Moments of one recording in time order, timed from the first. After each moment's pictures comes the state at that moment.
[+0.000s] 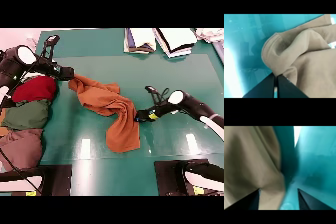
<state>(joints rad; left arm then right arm) -0.17 -1.43 1.46 1.25 -1.04 -1.46 0.27 -1.28 0.79 -0.96 1.00 1.38</state>
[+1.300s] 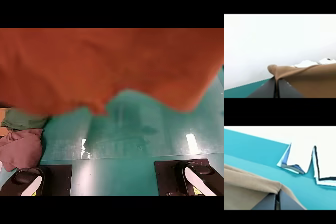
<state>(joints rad) -0.17 -0.69 1.82 1.35 -1.00 -1.46 -0.05 -0.86 1.89 -1.32 1.40 1.44</state>
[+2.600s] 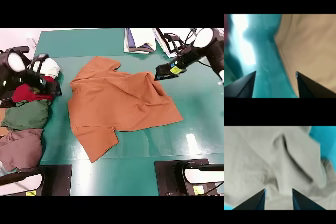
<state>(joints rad) -0.05 -1.30 1.21 1.37 -1.27 -1.51 0.09 -1.43 1.59 -1.31 1.47 1.48</state>
